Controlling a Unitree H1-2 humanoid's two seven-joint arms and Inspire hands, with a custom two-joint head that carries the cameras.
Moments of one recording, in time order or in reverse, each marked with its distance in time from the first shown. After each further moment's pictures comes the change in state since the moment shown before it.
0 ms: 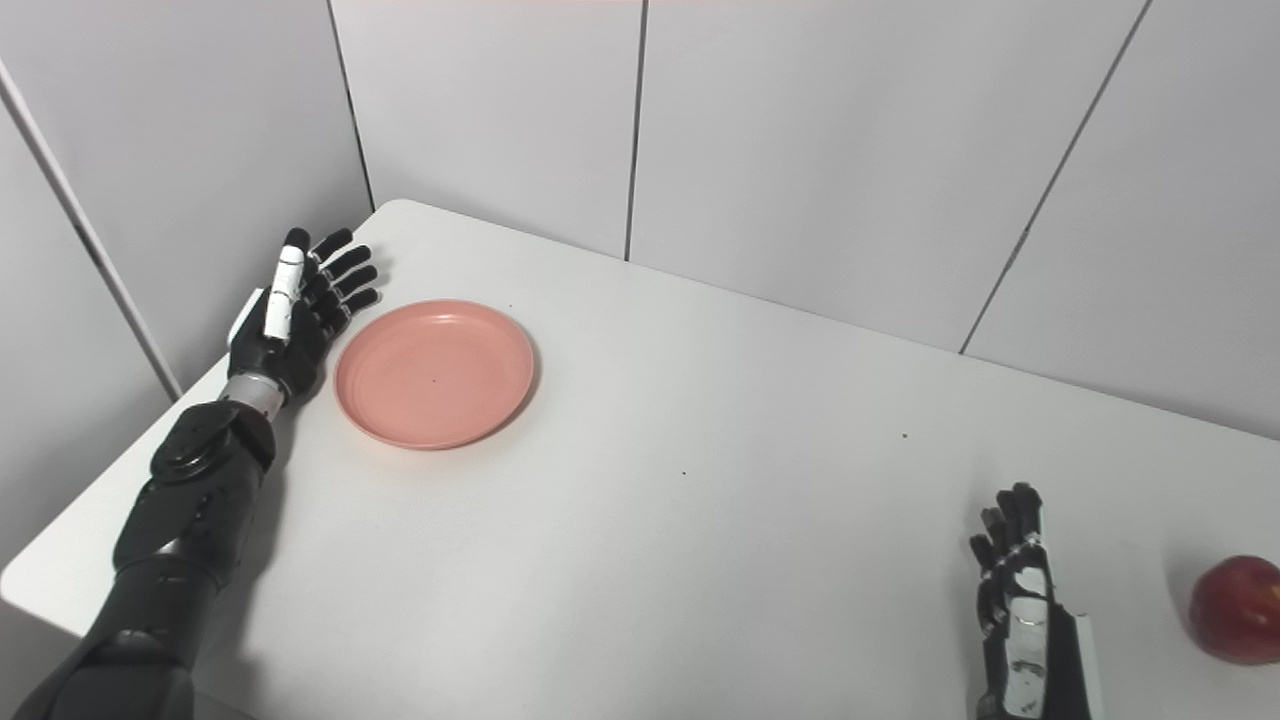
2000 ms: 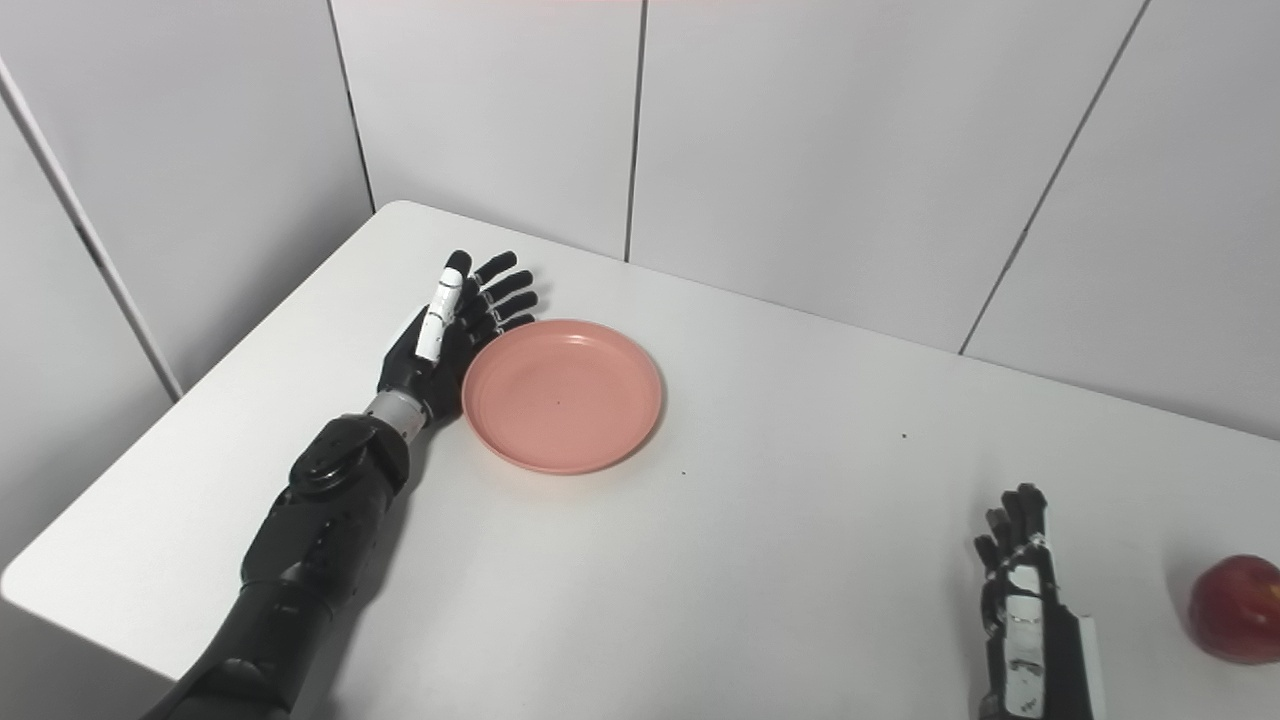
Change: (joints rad) left arm -0.016 -0.187 -0.189 -0.133 0.008 0.079 0.004; right arm 0.000 0.006 -0.005 0.000 -0.009 0.000 -0.008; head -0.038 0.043
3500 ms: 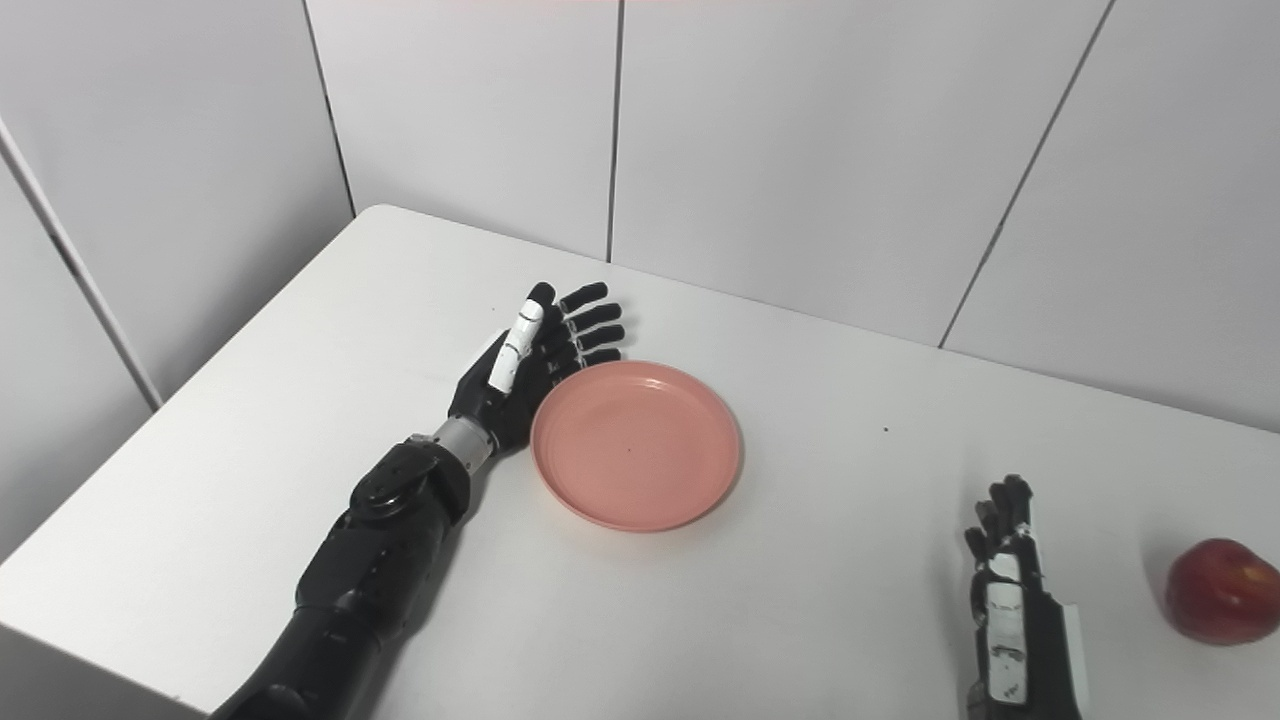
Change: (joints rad) left arm -0.003 -0.104 -0.105 0.000 0.018 -0.018 -0.067; right arm -0.002 0.012 -0.010 0.001 -0.041 -0.001 -0.020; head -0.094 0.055
